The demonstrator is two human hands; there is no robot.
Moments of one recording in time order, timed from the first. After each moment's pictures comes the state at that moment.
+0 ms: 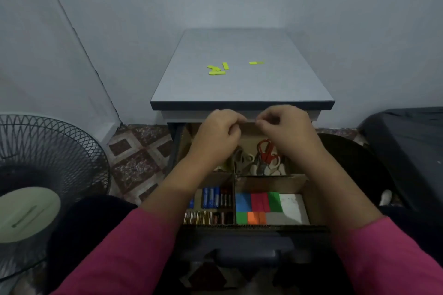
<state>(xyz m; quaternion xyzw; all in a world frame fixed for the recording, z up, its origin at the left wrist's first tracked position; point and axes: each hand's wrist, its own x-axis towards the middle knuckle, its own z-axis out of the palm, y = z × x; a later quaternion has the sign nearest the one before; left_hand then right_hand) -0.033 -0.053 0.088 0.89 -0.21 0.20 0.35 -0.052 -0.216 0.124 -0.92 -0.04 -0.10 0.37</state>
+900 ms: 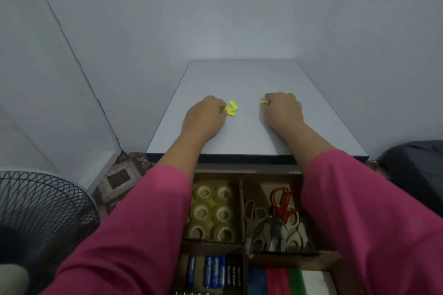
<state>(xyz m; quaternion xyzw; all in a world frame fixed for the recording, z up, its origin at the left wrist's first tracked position) 0.150 -0.022 0.121 0.97 -0.06 0.13 0.22 0.172 -0.210 0.118 -0.97 0.01 -0.18 0.15</state>
